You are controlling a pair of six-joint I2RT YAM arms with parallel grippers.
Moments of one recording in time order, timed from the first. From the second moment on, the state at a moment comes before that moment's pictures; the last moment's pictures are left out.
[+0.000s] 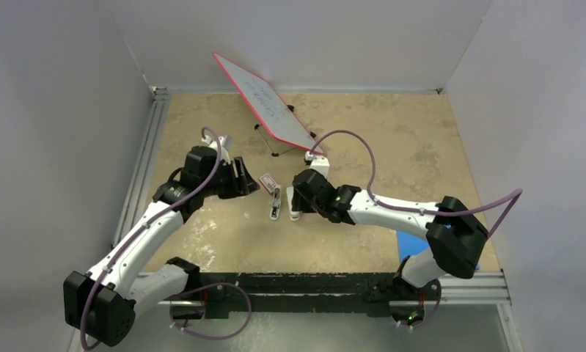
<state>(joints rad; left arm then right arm) -0.40 1.00 0.84 -0.48 0.21 -0.56 0.97 1.49 0.93 -0.30 0.36 0.83</state>
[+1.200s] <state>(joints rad) -0.40 1.03 0.67 -0.36 0.39 -0.68 1.01 1.73 1.05 -0.35 0.37 0.83</state>
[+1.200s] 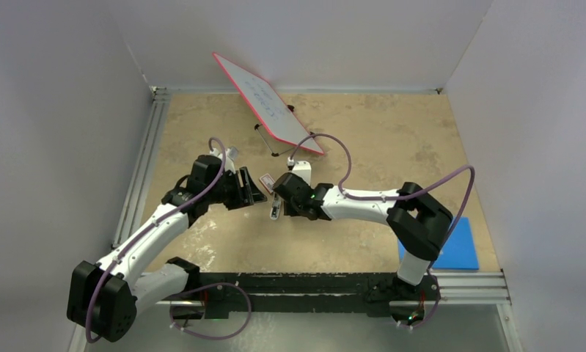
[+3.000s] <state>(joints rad) -0.40 1.06 0.67 -0.37 0.34 -0.67 0.83 1.68 0.92 -0.33 0.56 0.76</state>
